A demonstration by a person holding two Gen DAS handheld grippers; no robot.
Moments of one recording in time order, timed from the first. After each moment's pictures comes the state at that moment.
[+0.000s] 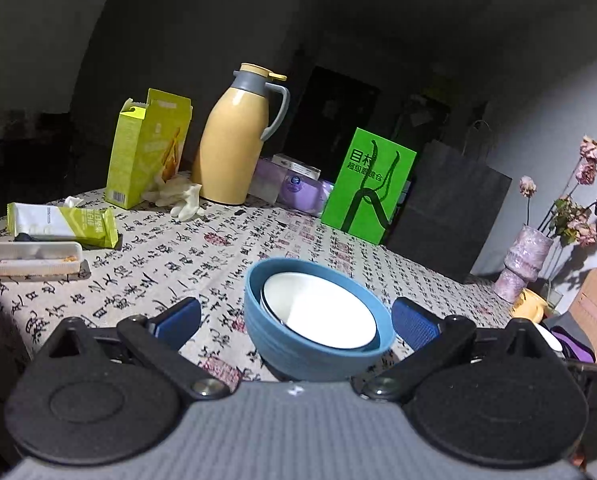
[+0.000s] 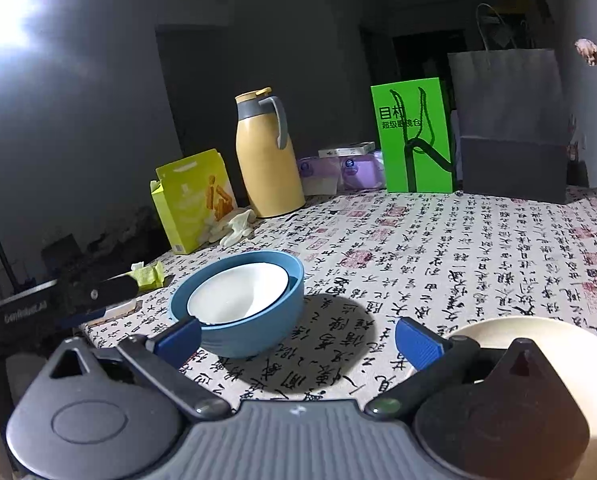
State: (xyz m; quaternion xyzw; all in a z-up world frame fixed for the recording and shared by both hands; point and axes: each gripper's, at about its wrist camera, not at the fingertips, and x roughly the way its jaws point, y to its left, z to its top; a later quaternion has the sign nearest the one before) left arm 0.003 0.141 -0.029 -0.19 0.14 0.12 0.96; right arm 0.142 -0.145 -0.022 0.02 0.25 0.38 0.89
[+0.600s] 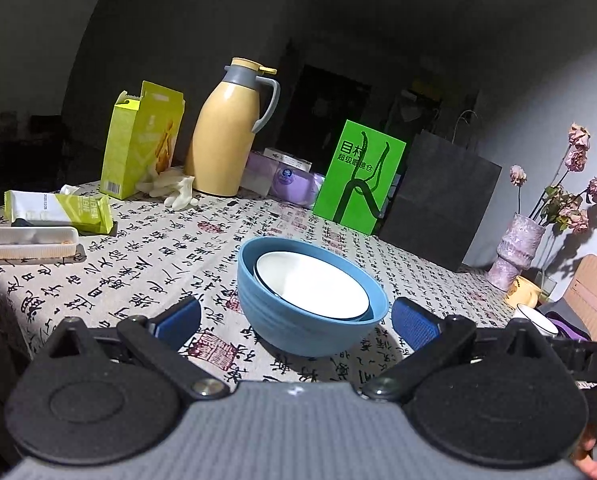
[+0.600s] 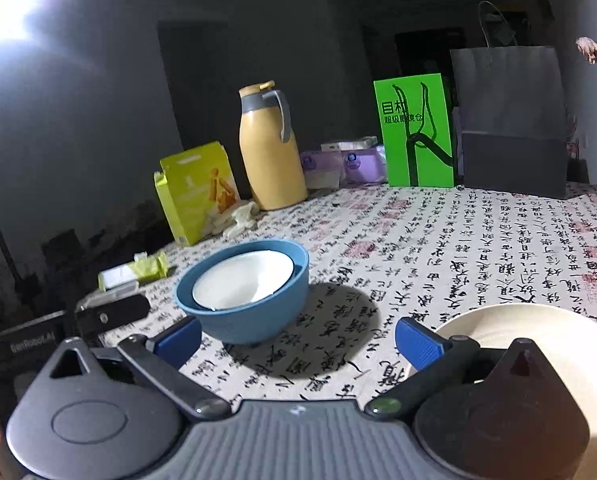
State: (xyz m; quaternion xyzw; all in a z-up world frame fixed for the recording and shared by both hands) left arm -0.005 0.133 -0.043 -0.18 0.14 0.11 0.97; right arm 0.133 -0.142 -0.027 0.01 0.25 0.38 0.89
